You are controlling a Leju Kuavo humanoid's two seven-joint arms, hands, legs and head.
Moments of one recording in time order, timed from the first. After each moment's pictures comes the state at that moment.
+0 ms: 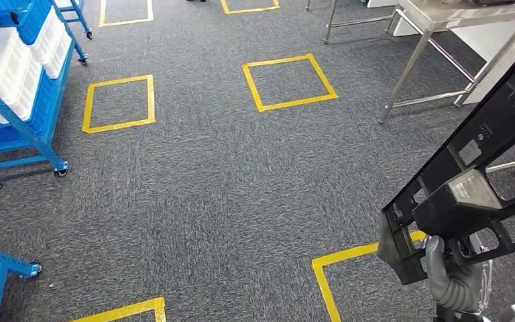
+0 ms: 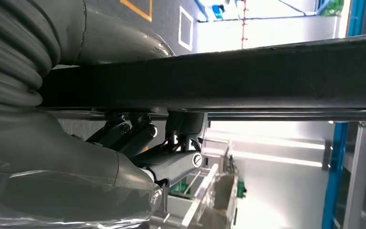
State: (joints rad) left arm -0.03 -0.16 0.94 -0.21 -0.54 0.16 -0.30; right arm 0.34 0.08 -0.35 -1.93 -0.12 0.20 -0.66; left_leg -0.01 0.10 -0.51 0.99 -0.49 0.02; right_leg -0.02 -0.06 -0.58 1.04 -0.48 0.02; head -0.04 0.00
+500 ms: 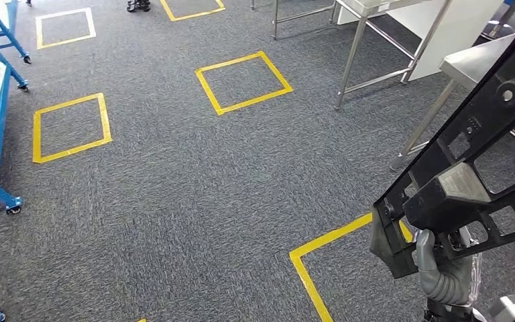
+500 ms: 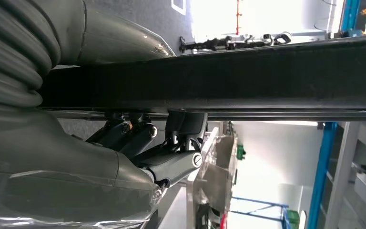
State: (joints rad) left arm -0.04 -0.16 0.96 -0.21 -0.51 0.21 -0.28; right arm 0.30 0.13 -0.32 -1.93 -0.08 0.23 -0.64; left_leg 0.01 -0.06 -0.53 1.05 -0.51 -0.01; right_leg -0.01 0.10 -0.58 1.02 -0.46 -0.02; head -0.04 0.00
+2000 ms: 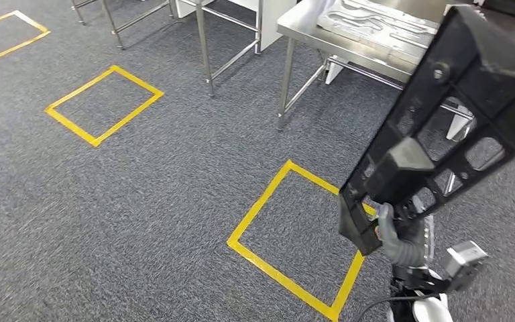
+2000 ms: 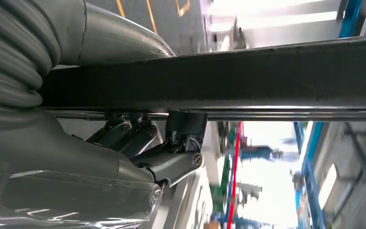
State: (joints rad) left arm -0.03 -0.22 1.04 -0.21 -0.52 0.22 -0.32; right arm 0.17 -0.06 -0.08 -1.76 -0.18 0.05 -0.64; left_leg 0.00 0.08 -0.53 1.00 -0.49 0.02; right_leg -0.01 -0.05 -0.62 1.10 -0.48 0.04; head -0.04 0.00
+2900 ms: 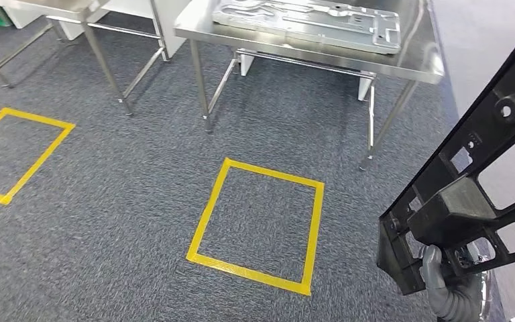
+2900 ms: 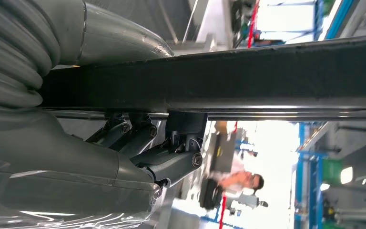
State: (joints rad) left arm -0.01 -0.18 0.98 -0.21 -0.58 0.12 -0.34; right arm 0.42 0.09 -0.33 -1.99 -0.10 0.18 -0.65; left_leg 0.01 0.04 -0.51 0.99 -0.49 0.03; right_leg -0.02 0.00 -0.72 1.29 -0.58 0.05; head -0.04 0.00
